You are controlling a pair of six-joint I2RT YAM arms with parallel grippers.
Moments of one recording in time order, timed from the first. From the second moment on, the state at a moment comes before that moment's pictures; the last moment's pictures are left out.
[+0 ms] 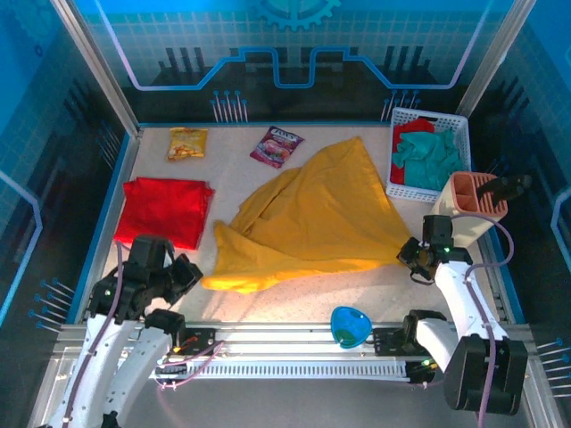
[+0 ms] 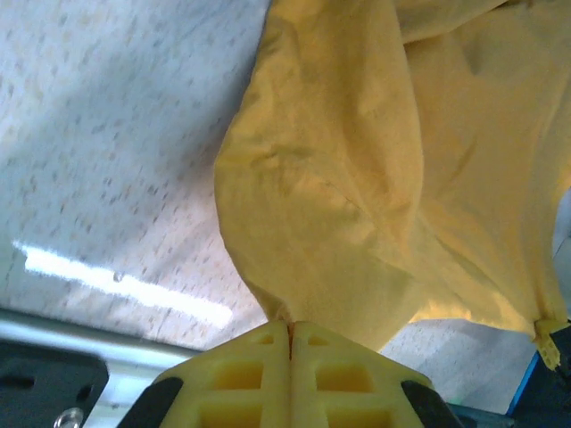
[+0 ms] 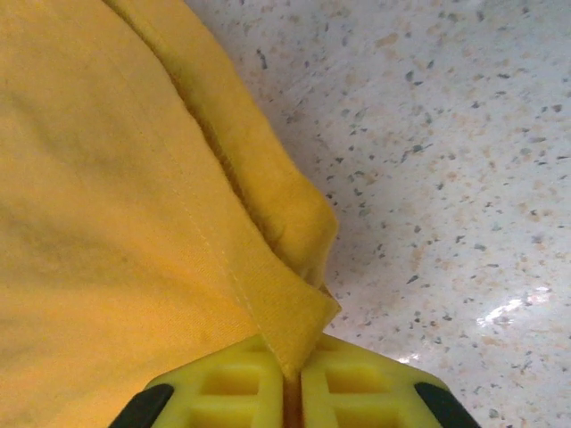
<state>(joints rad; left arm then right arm) -0.17 0.49 0.72 -1.25 0.26 -0.99 -0.14 0.94 0.51 -0.71 -0.05 0.60</state>
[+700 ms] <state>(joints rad) -0.18 1.12 0.99 -1.02 0.31 -0.77 -0.08 0.93 0.47 -0.63 -0.13 0.51</state>
